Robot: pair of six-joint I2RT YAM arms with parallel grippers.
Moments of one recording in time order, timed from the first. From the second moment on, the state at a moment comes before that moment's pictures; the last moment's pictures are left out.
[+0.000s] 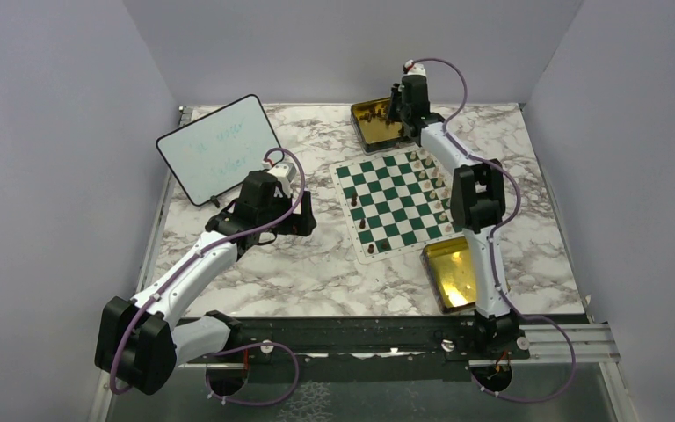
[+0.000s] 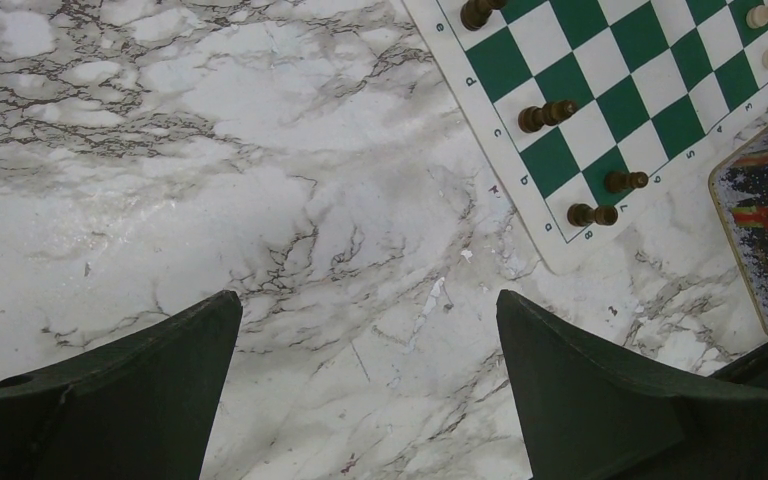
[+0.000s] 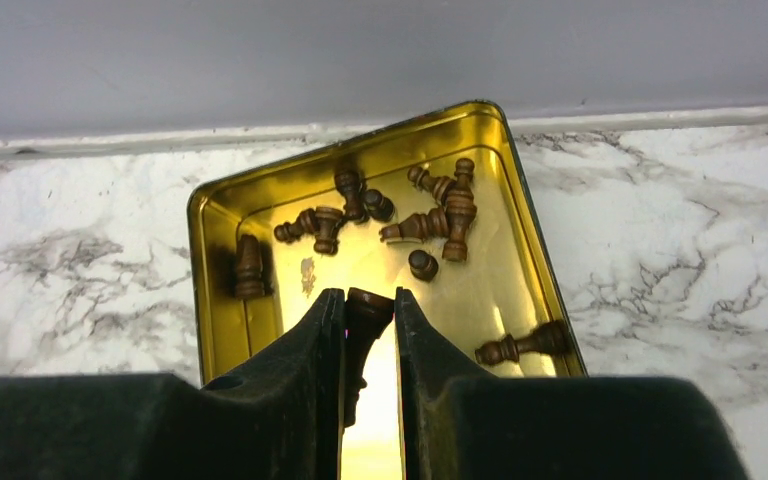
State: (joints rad) left arm -0.44 1.13 0.78 -0.35 0.14 -0.29; right arm 0.29 2.48 2.17 -0.07 0.12 0.26
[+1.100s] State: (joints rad) left arm -0.53 1.47 1.17 -0.07 0.20 -0.66; right arm 0.32 1.72 1.12 0.28 -0.32 1.12
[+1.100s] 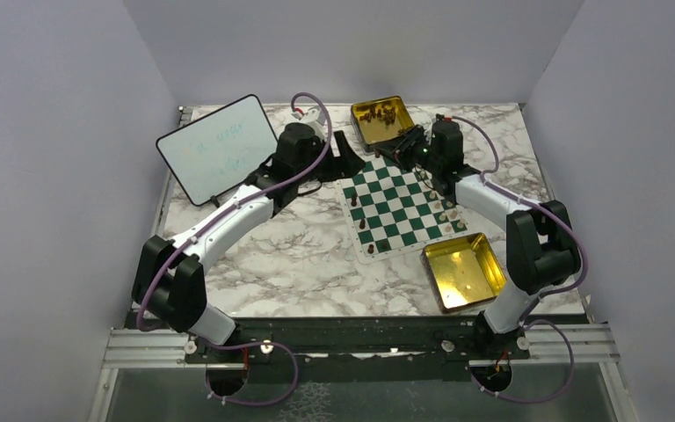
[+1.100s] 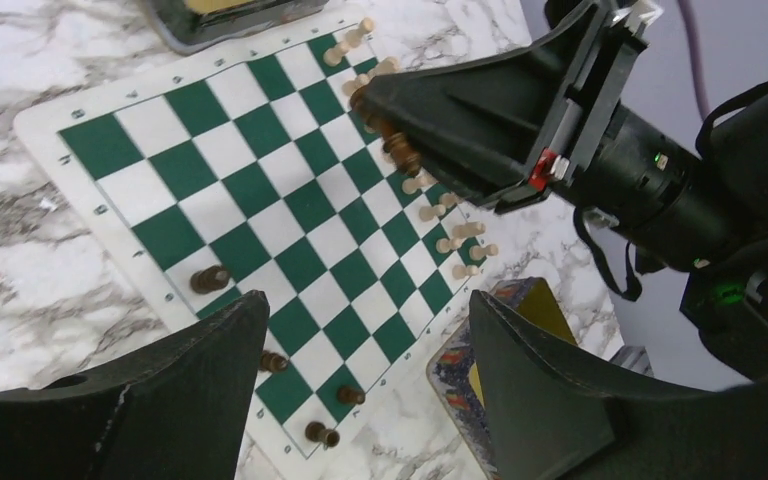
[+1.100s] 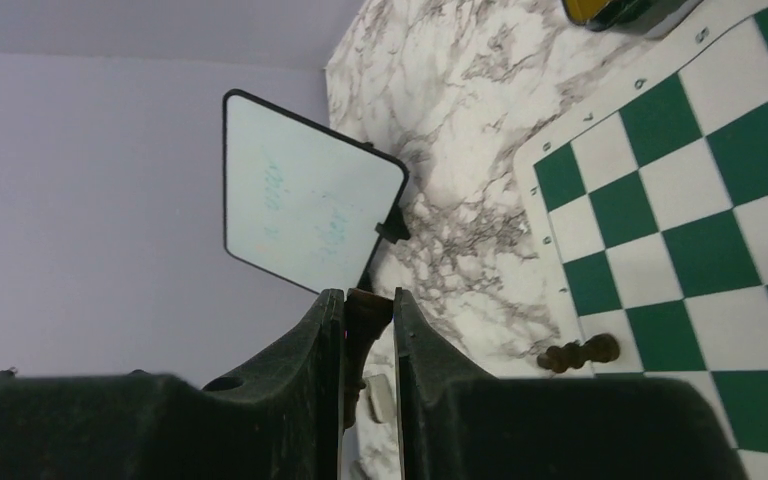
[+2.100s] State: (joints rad) left arm -0.74 1.66 1.31 0.06 -0.16 -0.45; right arm 0.35 1.60 0.99 0.40 -0.31 1.42
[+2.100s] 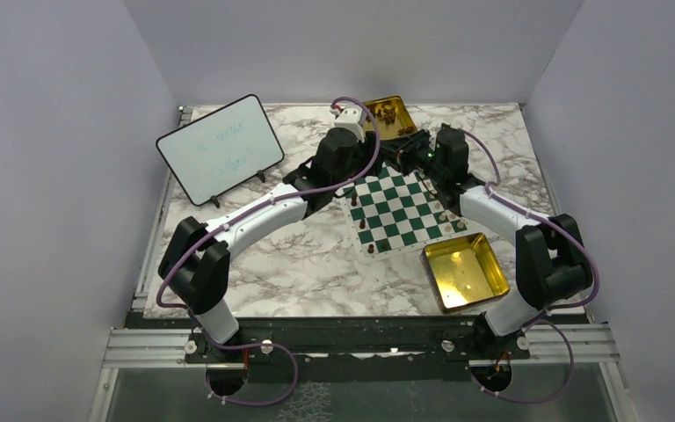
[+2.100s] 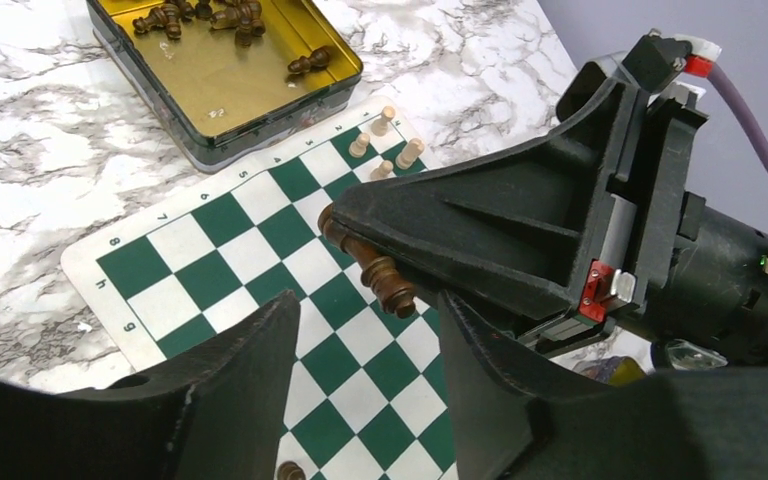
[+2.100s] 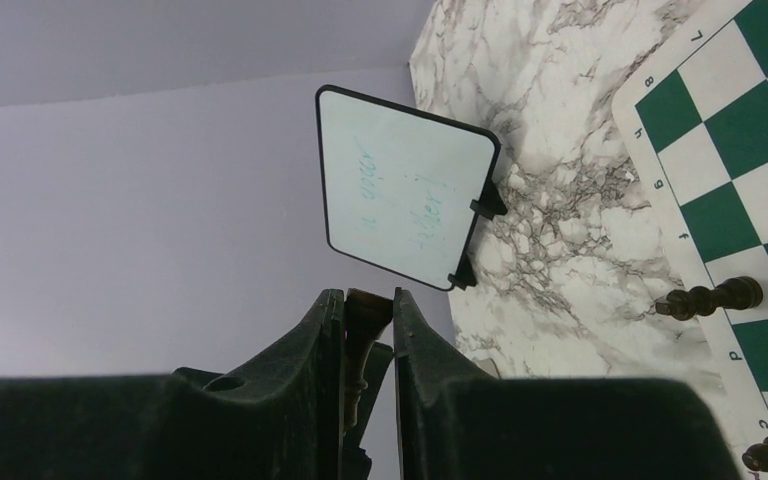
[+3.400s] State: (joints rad) left arm -0.75 1.66 1.29 0.10 -0.15 -0.45; right arm 0.36 1.60 0.89 0.47 -0.29 1.48
